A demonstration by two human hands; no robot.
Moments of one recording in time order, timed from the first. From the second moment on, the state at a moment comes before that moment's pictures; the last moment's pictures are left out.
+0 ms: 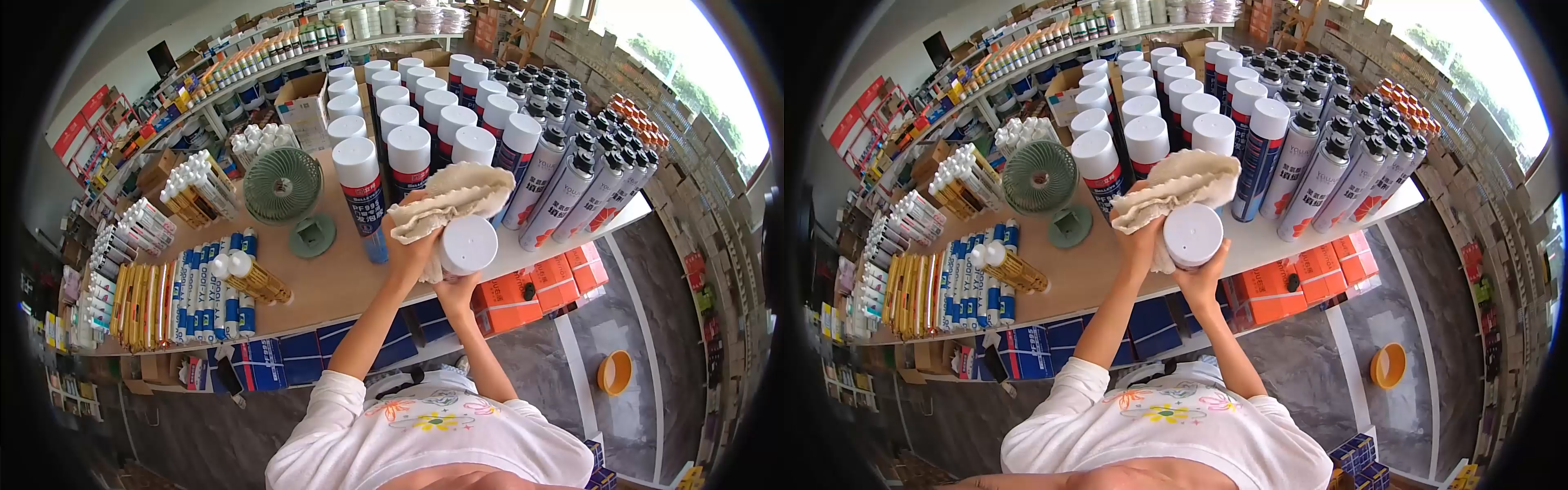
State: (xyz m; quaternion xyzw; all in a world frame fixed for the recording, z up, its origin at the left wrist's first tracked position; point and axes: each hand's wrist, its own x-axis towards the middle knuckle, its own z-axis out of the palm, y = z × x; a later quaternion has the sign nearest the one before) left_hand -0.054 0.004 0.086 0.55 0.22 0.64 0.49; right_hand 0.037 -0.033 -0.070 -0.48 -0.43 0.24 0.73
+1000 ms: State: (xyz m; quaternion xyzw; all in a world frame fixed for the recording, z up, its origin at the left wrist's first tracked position) left_hand -0.084 0.019 0.023 0.75 0.16 0.61 -0.17; right_hand 0.044 -0.007 -0.046 -0.51 -0.48 0.18 0.69
